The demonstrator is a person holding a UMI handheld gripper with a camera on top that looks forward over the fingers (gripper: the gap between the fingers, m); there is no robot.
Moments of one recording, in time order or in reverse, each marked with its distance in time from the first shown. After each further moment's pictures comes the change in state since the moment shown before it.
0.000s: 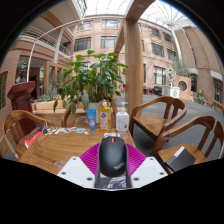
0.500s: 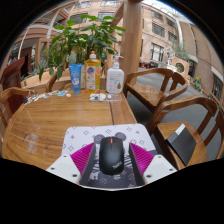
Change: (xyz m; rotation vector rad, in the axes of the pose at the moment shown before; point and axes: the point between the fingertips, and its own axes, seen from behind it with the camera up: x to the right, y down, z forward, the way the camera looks) arm 0.039 0.149 0.089 -0.328 0.091 -0.035
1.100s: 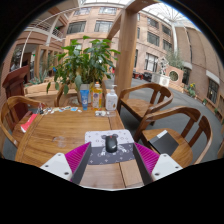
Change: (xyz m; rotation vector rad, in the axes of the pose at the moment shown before) arm -0.006 -0.030 -0.224 0.119 0.054 0.006
